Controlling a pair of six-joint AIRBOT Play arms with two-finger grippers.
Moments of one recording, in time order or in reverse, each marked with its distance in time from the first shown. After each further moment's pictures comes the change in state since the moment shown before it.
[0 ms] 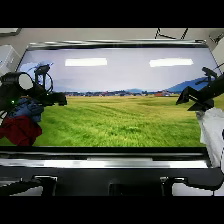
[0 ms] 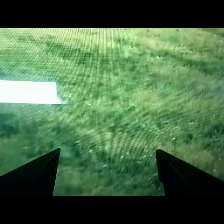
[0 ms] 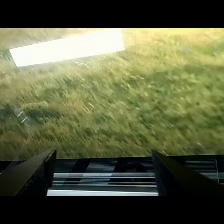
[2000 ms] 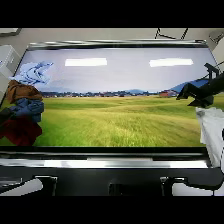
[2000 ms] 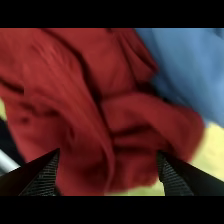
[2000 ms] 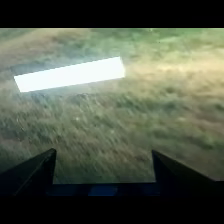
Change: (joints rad) left arm 0.743 0.045 -0.243 0.024 0.107 -0.098; right arm 0.000 -0.001 0.000 0.011 -0.096 0.001
